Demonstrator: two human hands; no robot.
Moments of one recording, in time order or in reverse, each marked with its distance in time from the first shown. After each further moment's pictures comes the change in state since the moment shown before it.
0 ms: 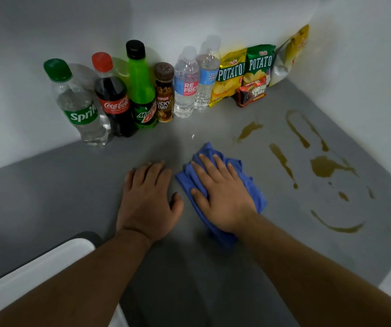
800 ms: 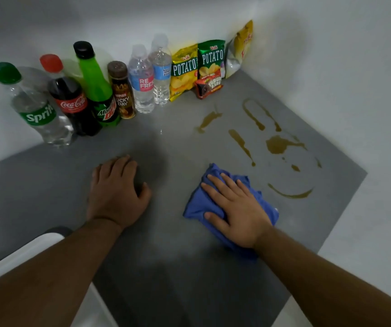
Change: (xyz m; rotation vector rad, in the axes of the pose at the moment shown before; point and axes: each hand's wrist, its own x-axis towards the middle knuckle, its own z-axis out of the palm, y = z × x) left_hand -0.002 0.002 0.003 0.008 0.036 0.007; right_hand -0.127 0.062 -0.007 0.027 -0.041 0.033
